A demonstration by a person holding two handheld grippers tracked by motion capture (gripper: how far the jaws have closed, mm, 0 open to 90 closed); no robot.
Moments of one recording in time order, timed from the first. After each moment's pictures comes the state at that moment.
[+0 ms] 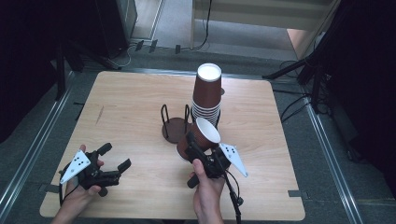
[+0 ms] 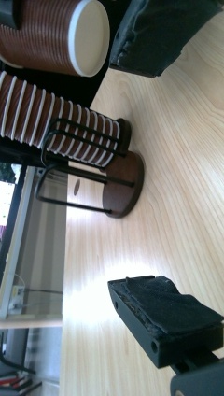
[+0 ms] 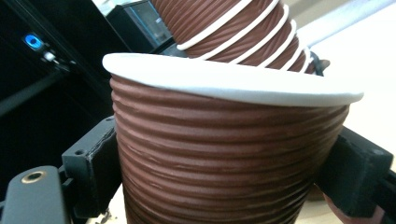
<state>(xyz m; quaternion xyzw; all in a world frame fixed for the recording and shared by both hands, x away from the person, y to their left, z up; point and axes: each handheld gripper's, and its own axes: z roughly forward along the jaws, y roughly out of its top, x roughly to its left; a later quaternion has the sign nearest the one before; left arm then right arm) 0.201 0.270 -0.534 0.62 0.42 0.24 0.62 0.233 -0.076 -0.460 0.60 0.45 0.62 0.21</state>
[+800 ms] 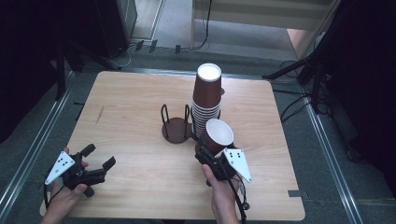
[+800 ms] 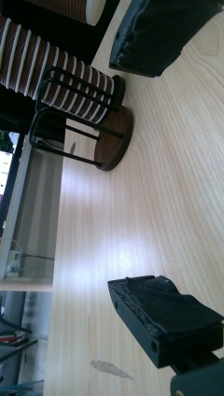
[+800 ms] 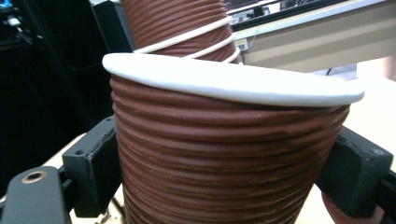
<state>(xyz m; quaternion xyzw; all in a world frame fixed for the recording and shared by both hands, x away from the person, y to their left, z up) 0.200 0.307 -0.547 0.60 0.46 0.26 0.60 0.236 -0.104 -0.478 0.54 0.50 0.59 0.35</state>
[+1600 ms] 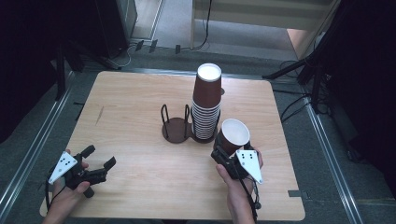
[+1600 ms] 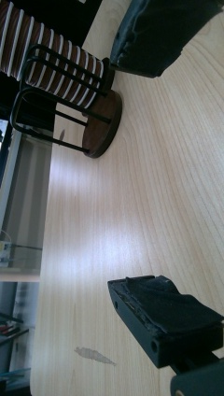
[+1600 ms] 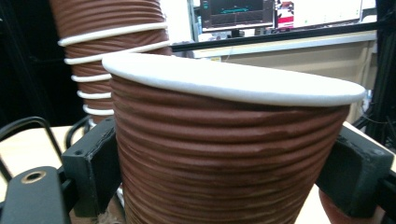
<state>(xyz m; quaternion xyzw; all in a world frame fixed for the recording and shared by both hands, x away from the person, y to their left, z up) 0.202 0.308 -0.554 0.61 0.48 0.27 0.58 0.246 -0.145 -0.493 0.51 0.51 0.55 0.42</state>
